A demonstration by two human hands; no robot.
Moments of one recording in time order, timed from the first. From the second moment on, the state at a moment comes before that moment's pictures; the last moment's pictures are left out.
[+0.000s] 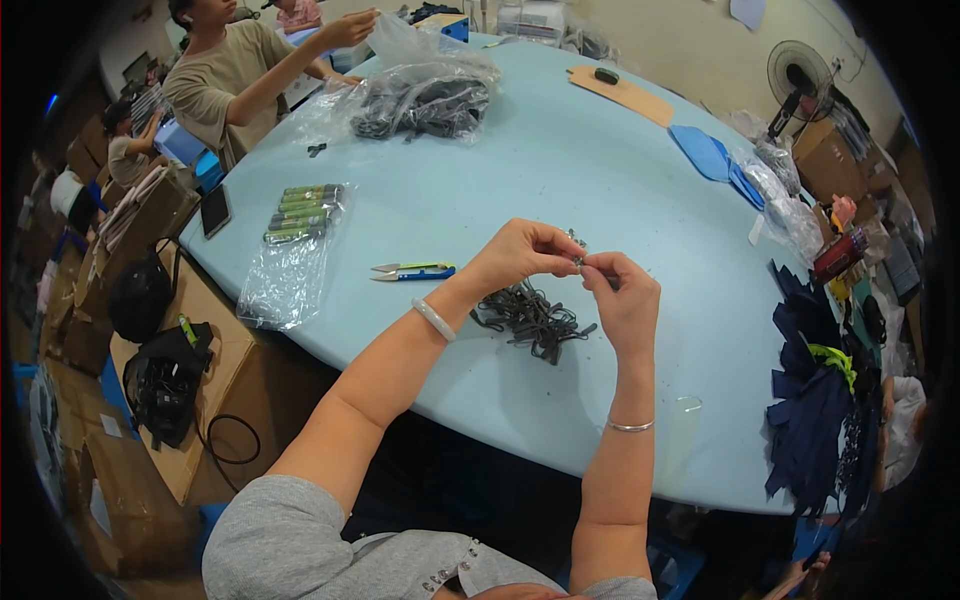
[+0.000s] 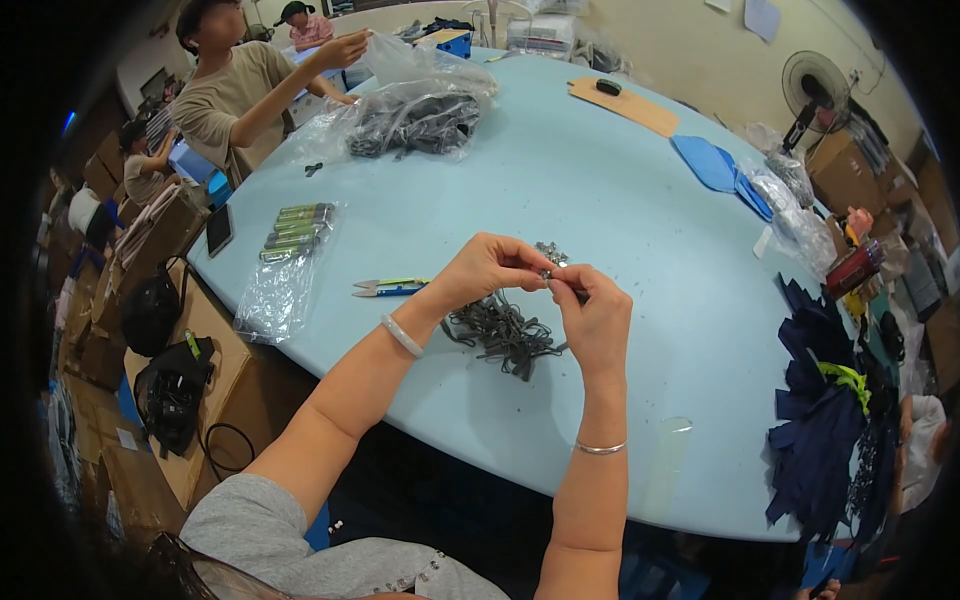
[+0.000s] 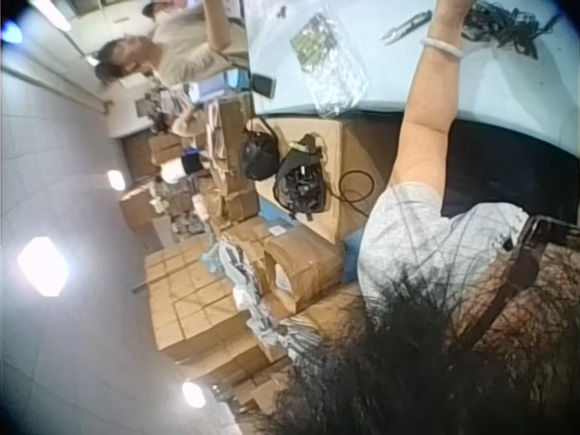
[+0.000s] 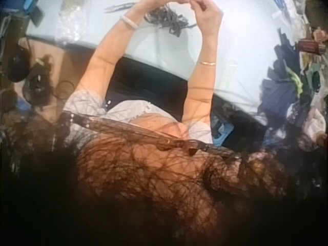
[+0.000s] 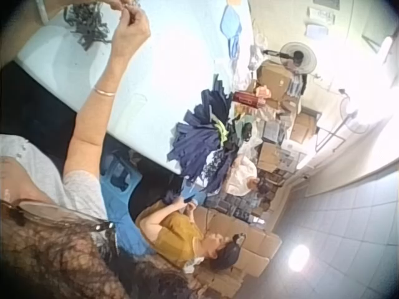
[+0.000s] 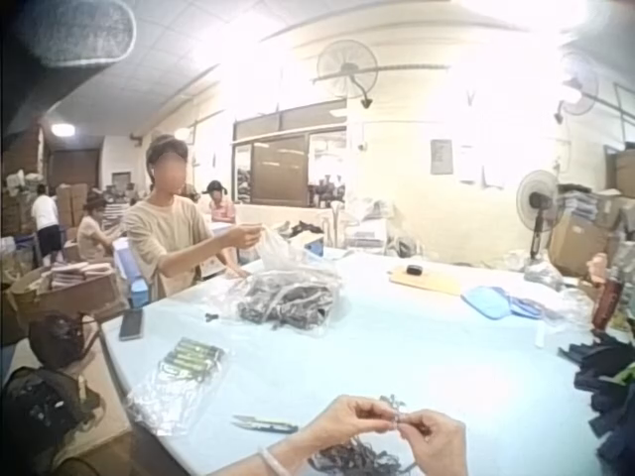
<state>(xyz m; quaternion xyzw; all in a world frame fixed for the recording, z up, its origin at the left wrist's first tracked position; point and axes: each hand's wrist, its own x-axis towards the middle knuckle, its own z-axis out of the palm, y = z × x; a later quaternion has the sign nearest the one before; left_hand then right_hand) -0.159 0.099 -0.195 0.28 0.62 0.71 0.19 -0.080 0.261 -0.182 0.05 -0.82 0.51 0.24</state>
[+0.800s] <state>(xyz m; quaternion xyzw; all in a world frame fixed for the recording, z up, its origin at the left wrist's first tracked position) -0.158 0.105 -0.201 0.22 0.62 0.74 0.12 -0.083 0.263 -0.184 0.03 -0.72 0.68 0.11</state>
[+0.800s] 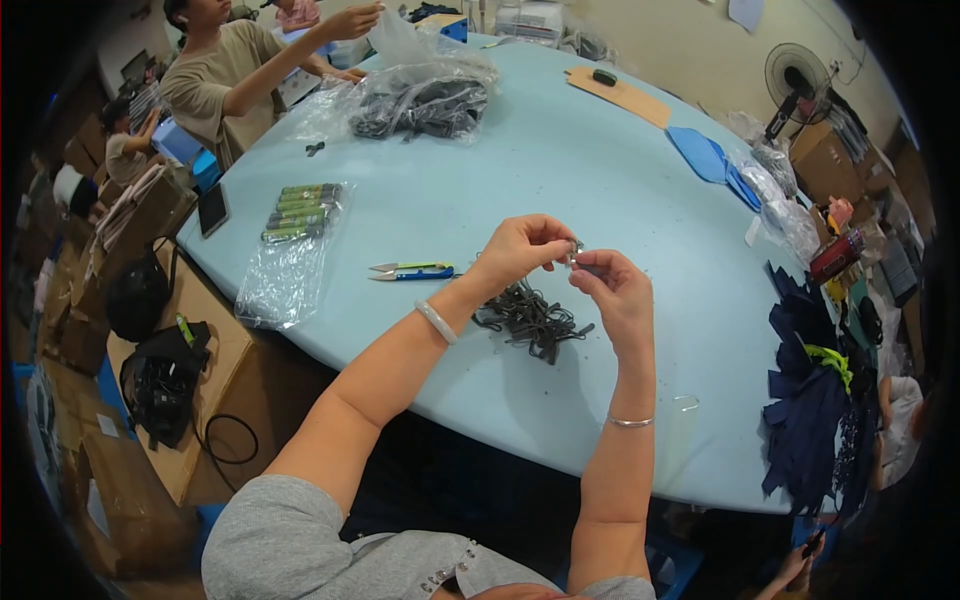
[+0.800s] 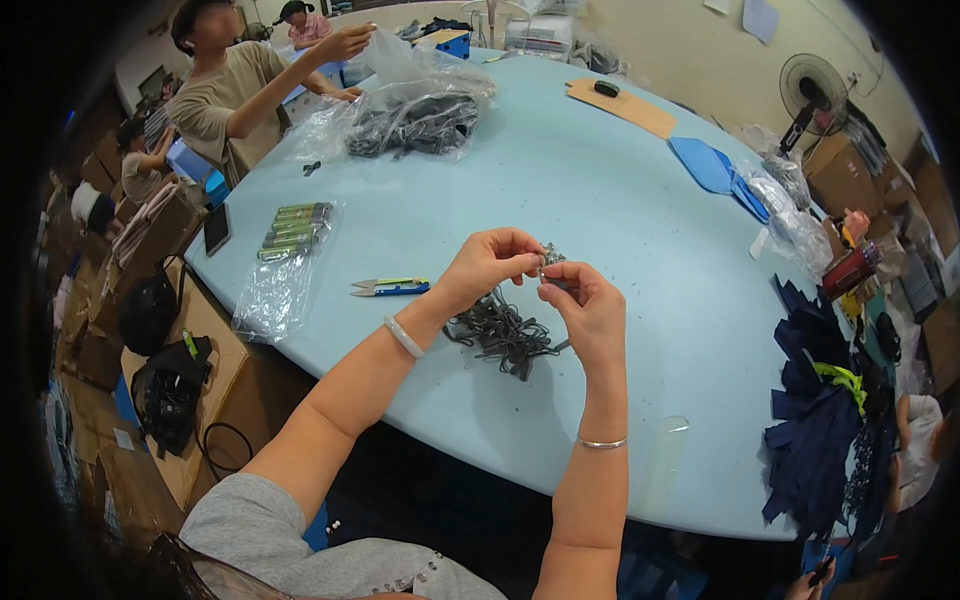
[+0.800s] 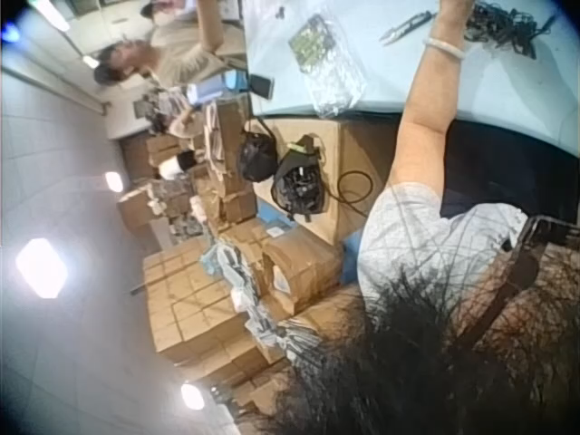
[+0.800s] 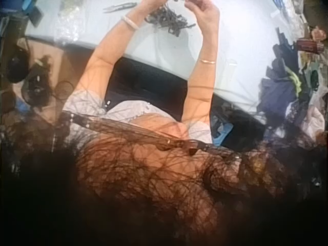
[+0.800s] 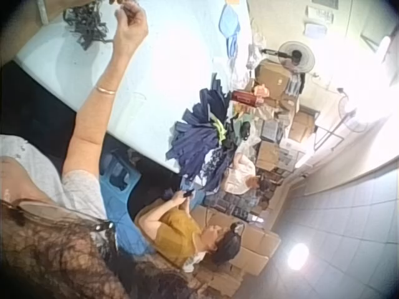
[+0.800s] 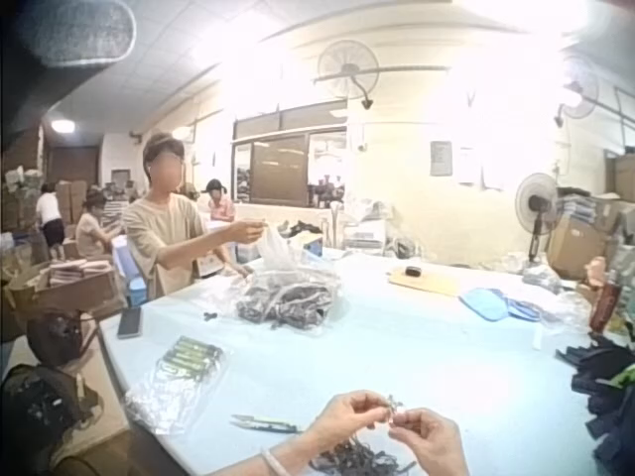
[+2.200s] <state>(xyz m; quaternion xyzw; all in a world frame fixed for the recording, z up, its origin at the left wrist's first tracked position) -0.152 0.115 -0.208 0.37 0.66 0.66 0.01 -0.087 0.265 -0.188 -0.03 -0.68 0.73 0.10</state>
